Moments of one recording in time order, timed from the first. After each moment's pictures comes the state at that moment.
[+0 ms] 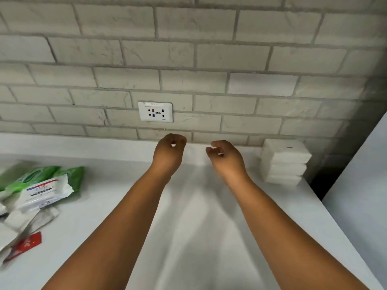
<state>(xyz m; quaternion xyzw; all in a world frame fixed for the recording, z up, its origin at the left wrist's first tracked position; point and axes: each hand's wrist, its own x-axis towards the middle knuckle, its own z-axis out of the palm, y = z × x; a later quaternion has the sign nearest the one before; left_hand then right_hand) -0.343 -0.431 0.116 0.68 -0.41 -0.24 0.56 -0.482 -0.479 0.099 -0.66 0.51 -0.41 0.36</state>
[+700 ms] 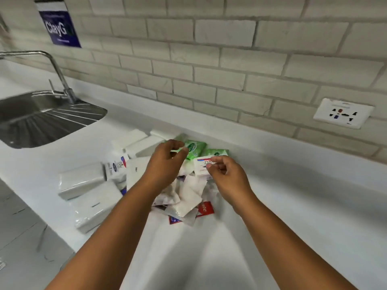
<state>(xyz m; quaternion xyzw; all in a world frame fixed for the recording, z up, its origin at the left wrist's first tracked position) 0.009 -0.153 0.084 0.79 -0.30 -0.11 0.53 -0.122 -0.259 0.060 -0.75 0.33 -0.27 0.51</state>
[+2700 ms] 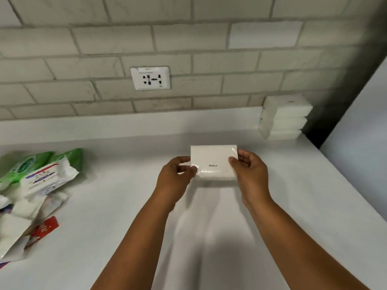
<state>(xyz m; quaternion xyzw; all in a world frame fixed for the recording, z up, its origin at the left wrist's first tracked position) -0.304 -0.328 0.015 0.65 -0.39 -0.43 0.49 -0.478 -0.382 0.007 -0.44 0.53 -0.55 0.48</state>
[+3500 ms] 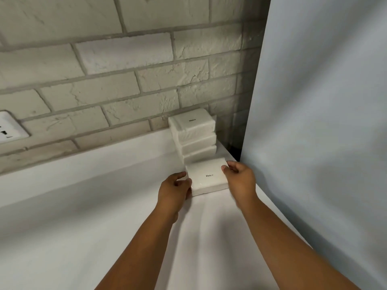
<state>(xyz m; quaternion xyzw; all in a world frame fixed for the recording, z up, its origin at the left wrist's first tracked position) -0.543 -0.510 -0.026 0.62 -0.40 -0.52 0.43 -0.719 -0.526 -0.037 -0.38 0.66 -0.54 0.37</state>
